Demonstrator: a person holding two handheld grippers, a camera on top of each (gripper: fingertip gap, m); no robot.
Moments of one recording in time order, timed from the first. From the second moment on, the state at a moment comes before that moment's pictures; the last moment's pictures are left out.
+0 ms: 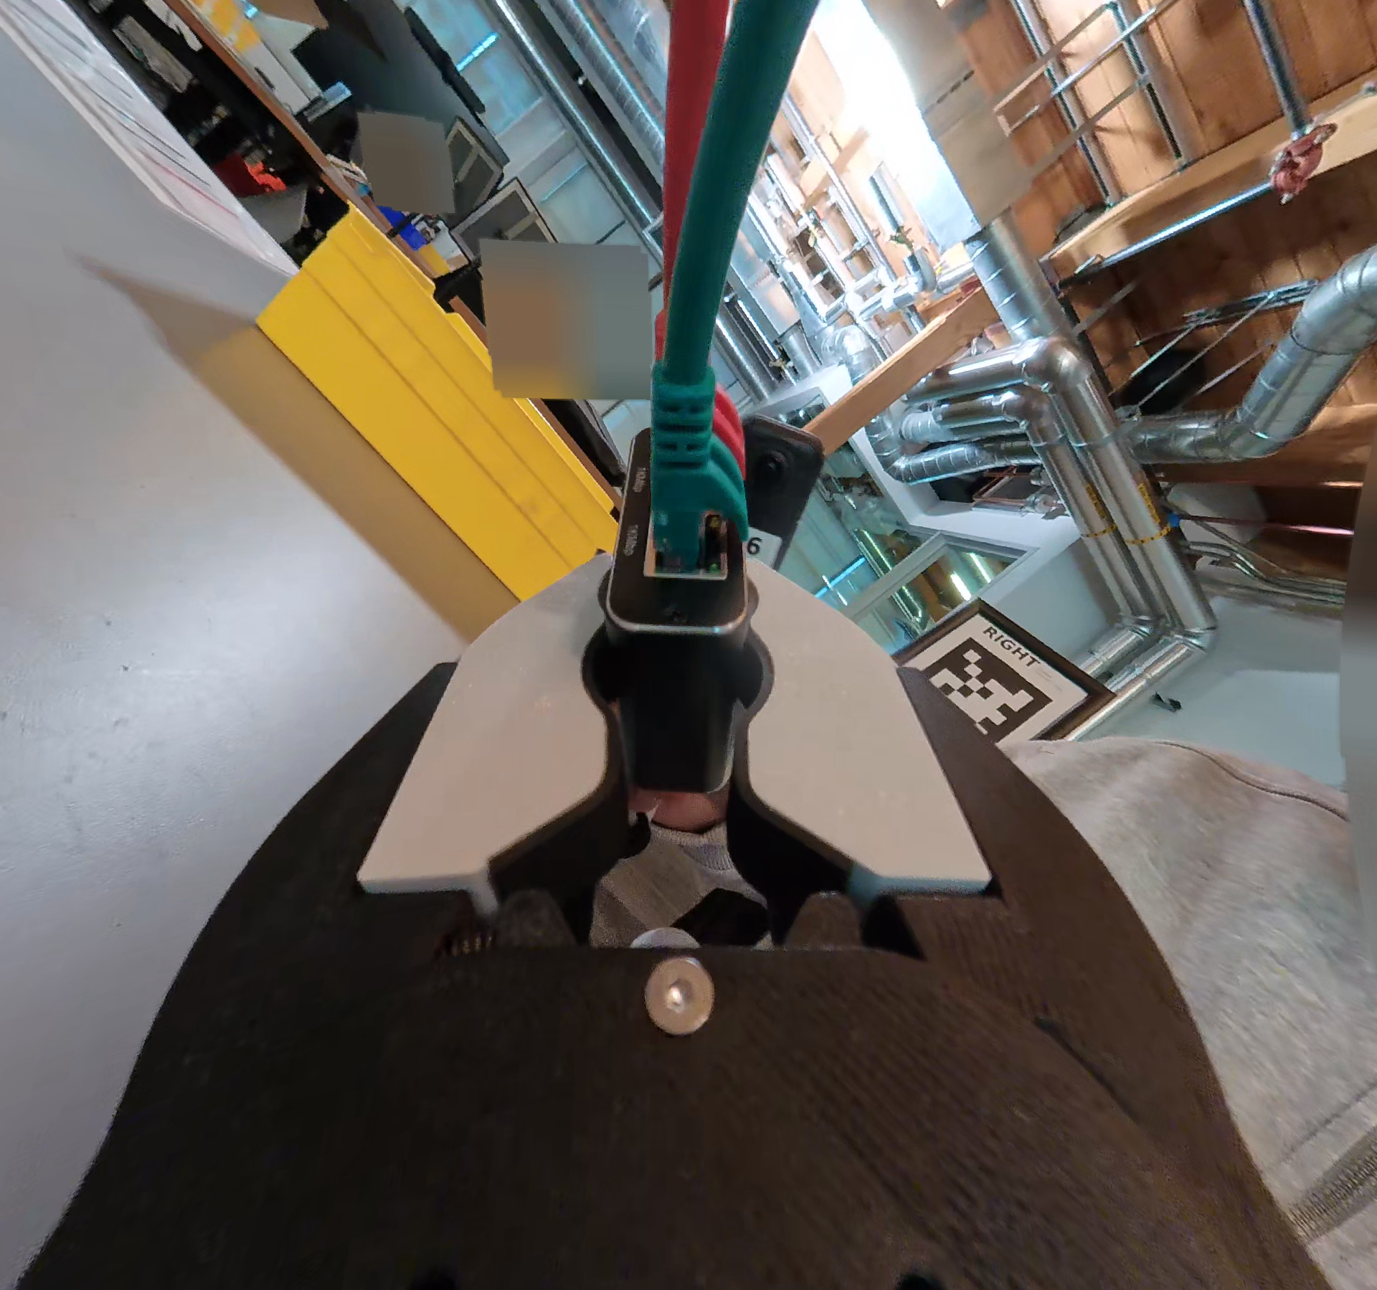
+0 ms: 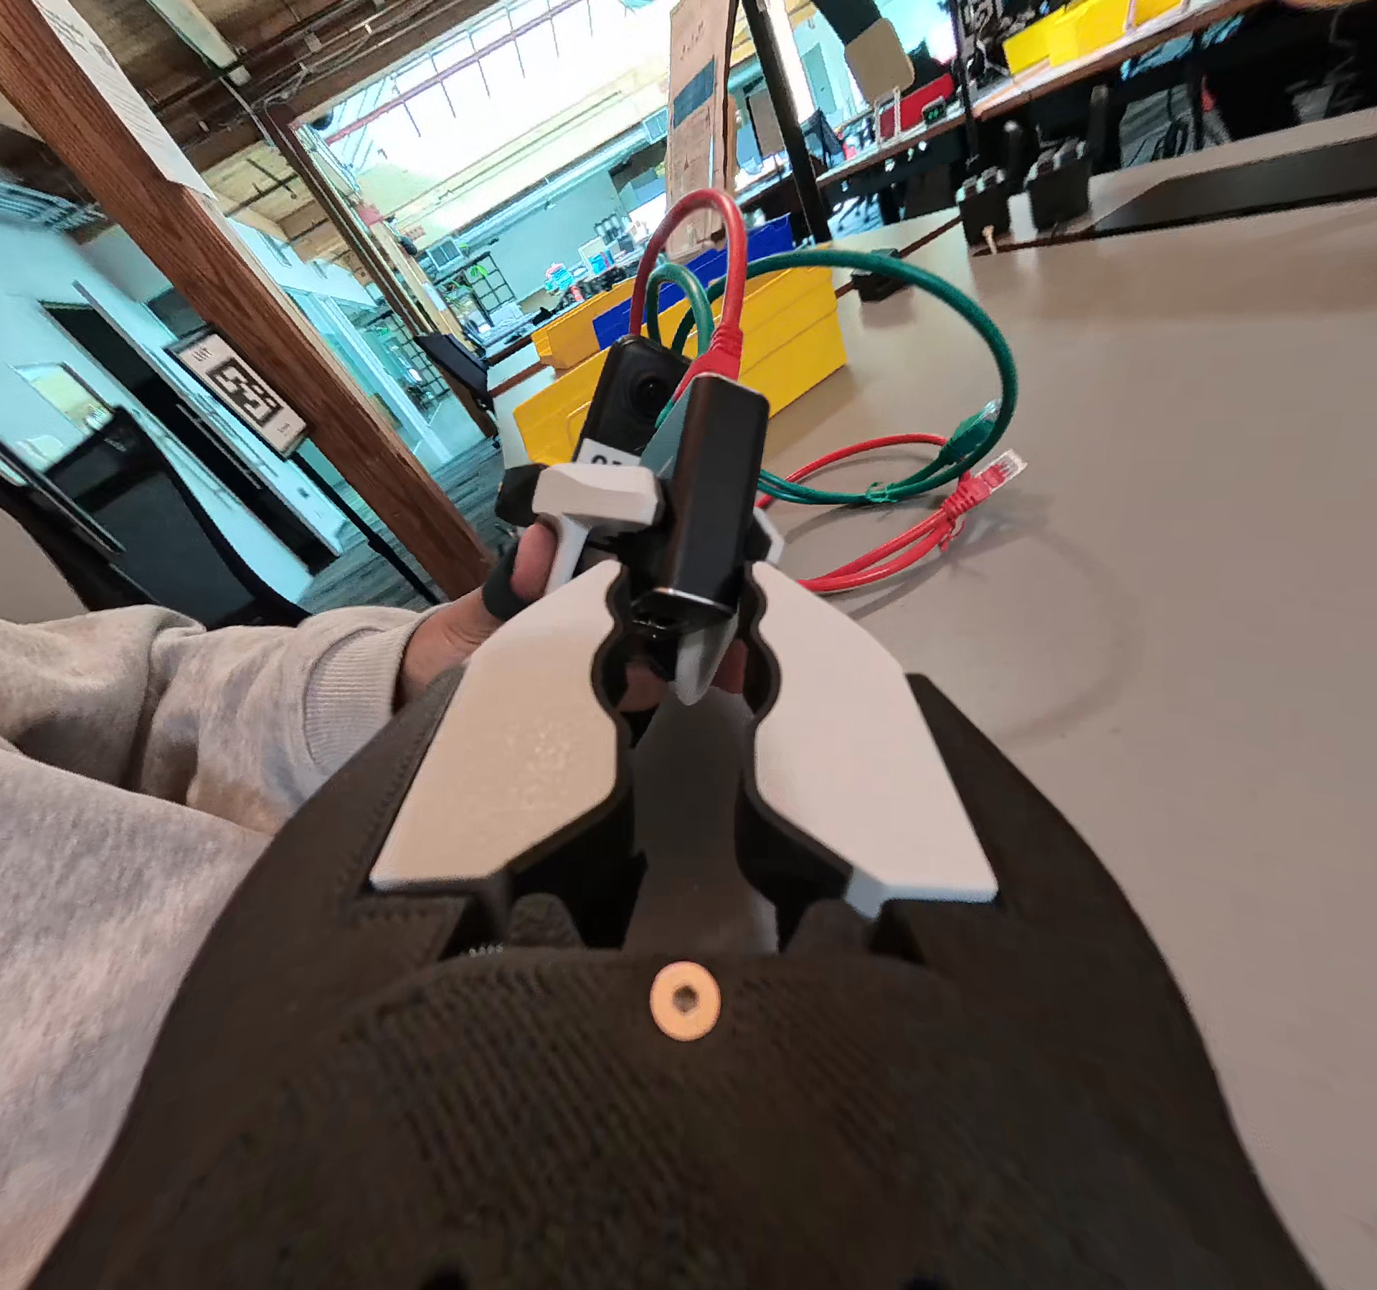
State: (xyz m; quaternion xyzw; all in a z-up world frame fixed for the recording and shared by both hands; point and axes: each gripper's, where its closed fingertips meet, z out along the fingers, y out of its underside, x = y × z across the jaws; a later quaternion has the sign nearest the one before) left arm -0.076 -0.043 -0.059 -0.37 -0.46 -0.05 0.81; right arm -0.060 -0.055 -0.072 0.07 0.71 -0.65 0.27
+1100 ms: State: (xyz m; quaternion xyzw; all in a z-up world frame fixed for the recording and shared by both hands) left arm -0.074 -0.087 -0.057 -0.26 -0.47 -0.12 0.83; right arm -0.092 -0.046 -0.063 0.10 0.67 -0.69 0.27
